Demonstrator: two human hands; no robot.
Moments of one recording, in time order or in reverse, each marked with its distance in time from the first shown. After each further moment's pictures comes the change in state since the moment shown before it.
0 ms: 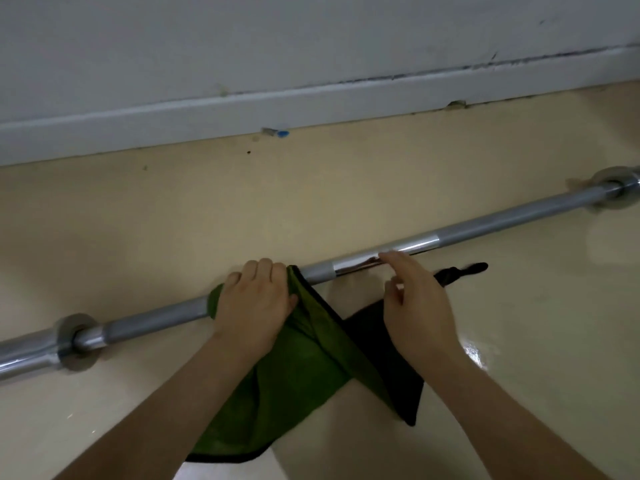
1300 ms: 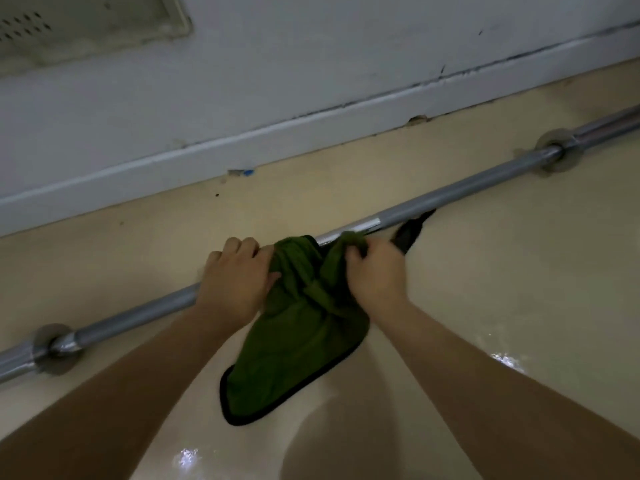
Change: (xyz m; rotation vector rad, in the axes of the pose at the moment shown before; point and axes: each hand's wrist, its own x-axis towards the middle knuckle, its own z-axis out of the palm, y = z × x) left_hand 0.081 0.004 -0.030 0.088 0.028 0.067; right_hand 0.090 0.004 -0.001 0.131 0.088 0.246
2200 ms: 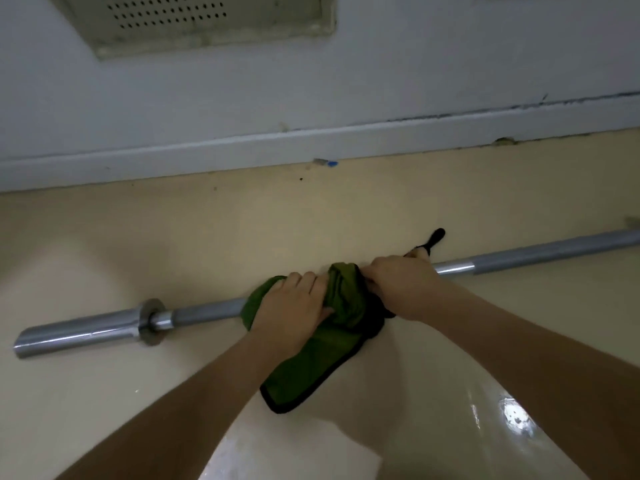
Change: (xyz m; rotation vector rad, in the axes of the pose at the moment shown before) left_hand -0.081 -0.013 0.036 -0.120 -0.029 0.000; right_hand -0.015 -0.029 0.029 -0.914 -0.483 -0.784
